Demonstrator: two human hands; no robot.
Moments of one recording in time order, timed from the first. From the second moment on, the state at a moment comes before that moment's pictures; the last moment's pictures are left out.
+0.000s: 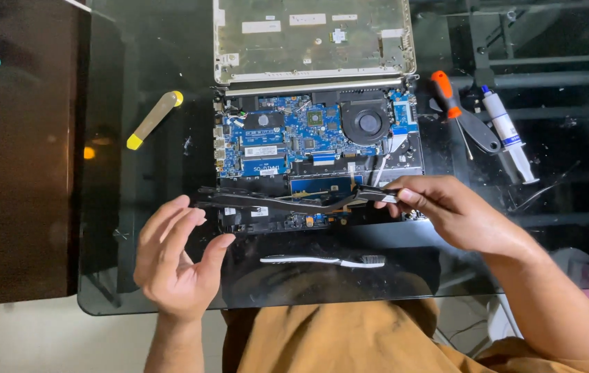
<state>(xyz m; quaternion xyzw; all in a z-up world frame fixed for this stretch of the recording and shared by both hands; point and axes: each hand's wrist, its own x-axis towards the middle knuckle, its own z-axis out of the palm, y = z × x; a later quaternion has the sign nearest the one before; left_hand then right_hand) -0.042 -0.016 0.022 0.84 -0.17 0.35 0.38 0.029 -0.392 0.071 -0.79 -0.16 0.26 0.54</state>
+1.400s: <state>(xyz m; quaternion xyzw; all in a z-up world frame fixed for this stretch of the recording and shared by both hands) -0.012 -0.003 0.026 0.88 -0.19 0.13 0.41 0.034 -0.380 0.077 -0.92 -0.17 0.07 0.35</state>
